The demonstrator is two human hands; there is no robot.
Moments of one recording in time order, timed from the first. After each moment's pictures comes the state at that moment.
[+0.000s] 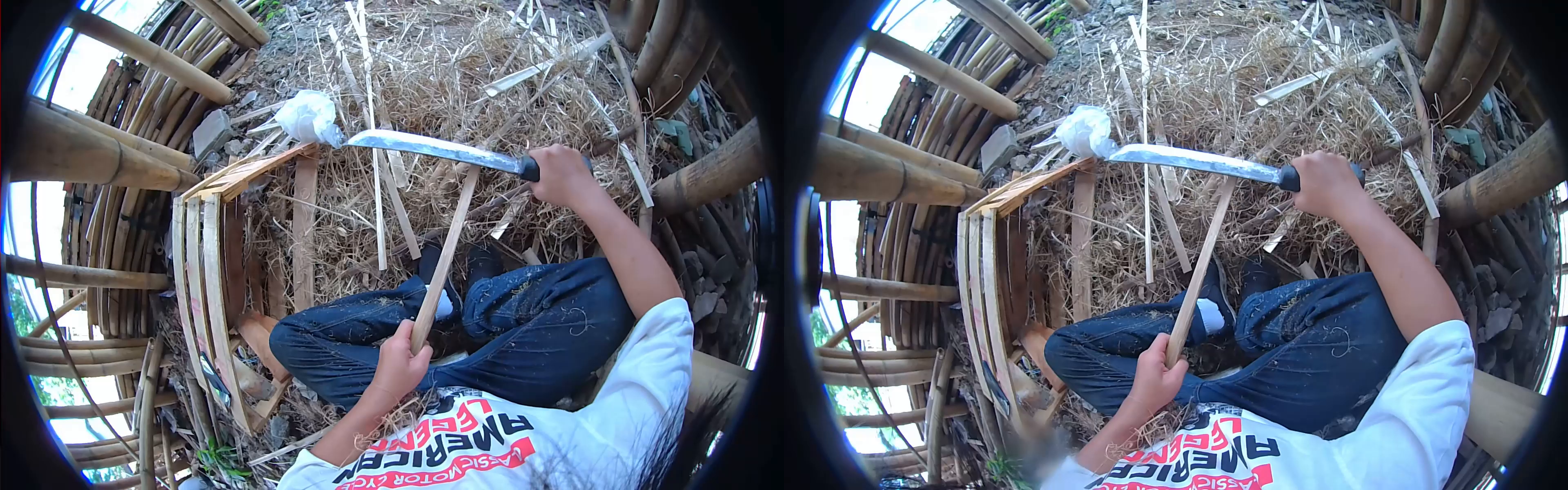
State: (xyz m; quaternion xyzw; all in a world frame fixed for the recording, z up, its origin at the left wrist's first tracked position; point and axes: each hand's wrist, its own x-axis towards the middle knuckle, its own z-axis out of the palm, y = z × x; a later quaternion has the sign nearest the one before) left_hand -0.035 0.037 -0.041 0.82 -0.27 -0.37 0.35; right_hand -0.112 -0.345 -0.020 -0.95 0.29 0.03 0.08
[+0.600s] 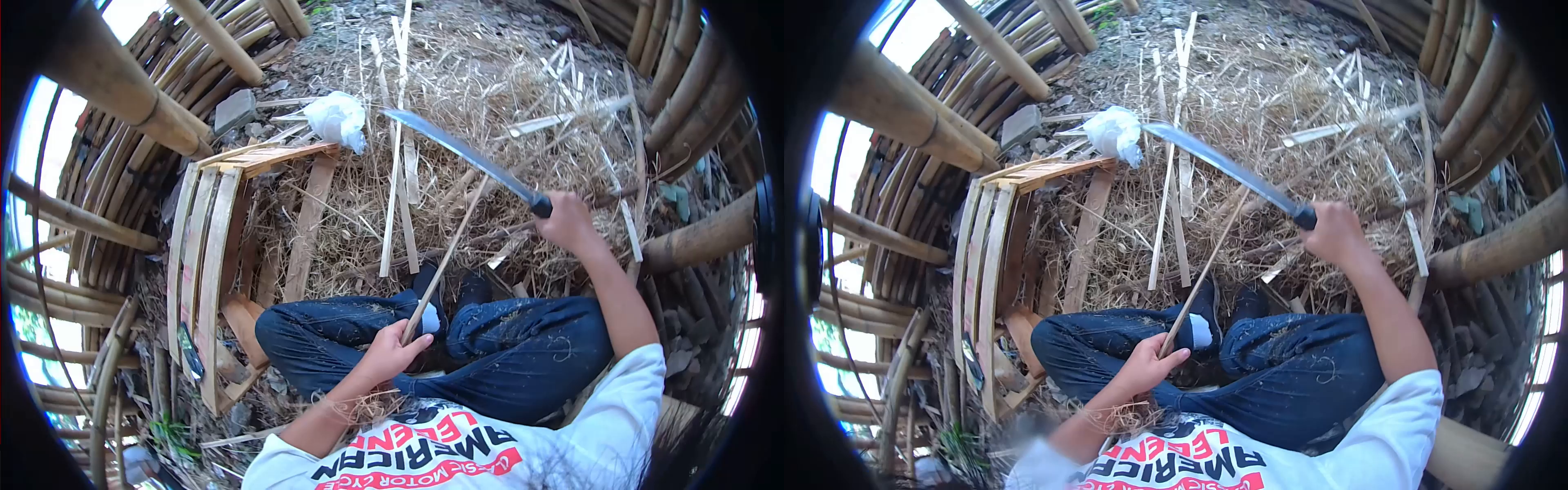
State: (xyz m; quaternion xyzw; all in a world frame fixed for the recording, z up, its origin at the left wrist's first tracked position) left_hand -0.016 0.027 -0.044 0.75 -0.21 -0.47 0.42; right_hand -0.113 -0.331 -0.006 -0.94 0.30 -0.05 0.17
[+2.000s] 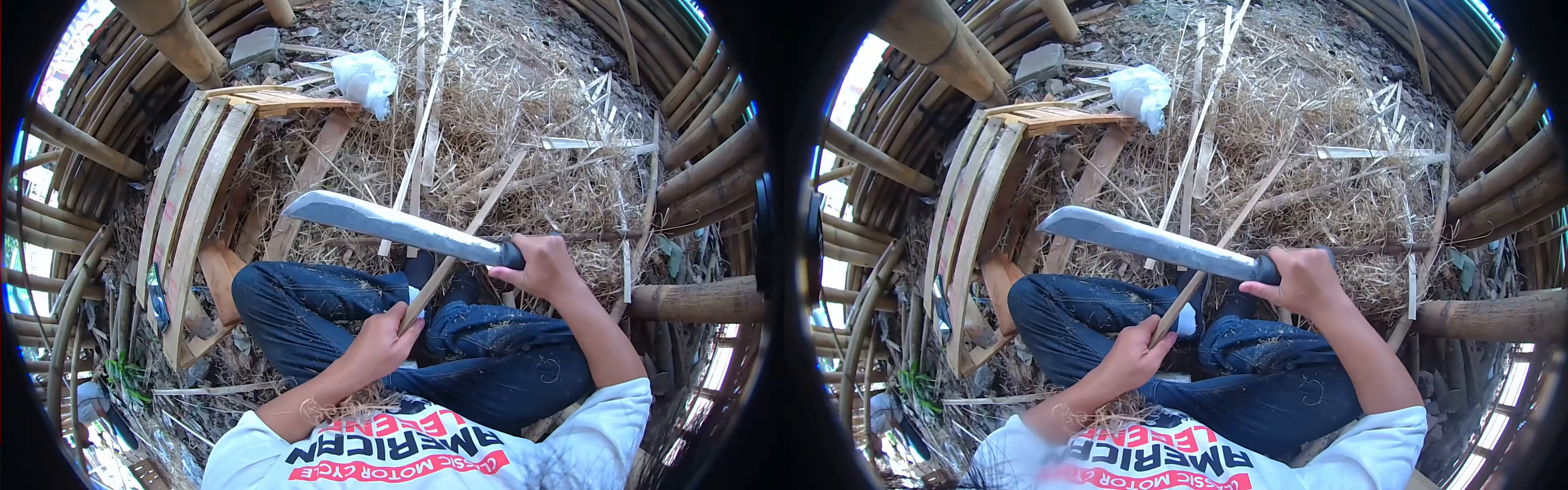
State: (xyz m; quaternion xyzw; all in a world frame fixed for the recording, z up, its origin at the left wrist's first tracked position) left_hand -0.015 0.023 -0.022 0.78 -0.24 -0.38 0.44; right_hand -0.084 -0.269 -0.003 -0.99 0.05 -0.02 0.16
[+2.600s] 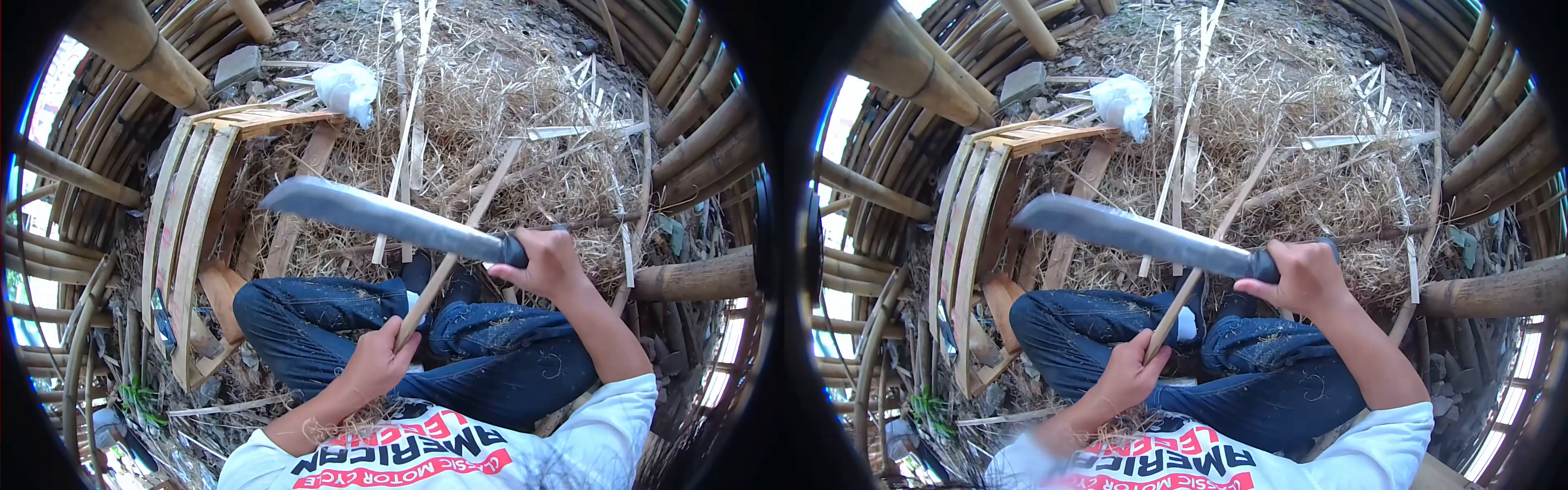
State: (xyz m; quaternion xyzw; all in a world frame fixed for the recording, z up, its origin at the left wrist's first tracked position) left_hand -0.025 0.025 -0.008 0.79 -0.25 -0.35 0.44; right_hand -0.091 -0.268 0.016 -0.99 0.05 -0.09 0.13
